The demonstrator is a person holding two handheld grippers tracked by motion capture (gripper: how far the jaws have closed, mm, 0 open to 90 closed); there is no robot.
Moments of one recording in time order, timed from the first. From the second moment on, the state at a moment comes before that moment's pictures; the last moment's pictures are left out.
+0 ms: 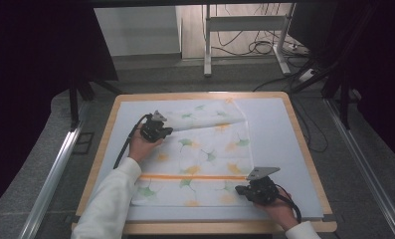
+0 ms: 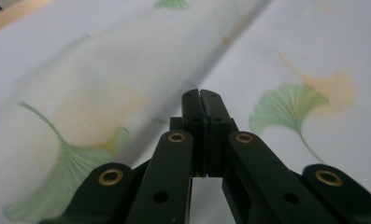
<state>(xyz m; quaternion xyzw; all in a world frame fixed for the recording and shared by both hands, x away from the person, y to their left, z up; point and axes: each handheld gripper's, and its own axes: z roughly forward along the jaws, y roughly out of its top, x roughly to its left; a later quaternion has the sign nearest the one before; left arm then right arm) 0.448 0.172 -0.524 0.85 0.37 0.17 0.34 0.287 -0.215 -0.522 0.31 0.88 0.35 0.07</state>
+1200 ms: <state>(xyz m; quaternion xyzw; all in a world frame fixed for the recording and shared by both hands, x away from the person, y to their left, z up) 0.457 0.193 -0.509 0.81 0.42 0.18 0.36 0.287 -0.213 -0.521 0.30 0.89 0.35 0.08</state>
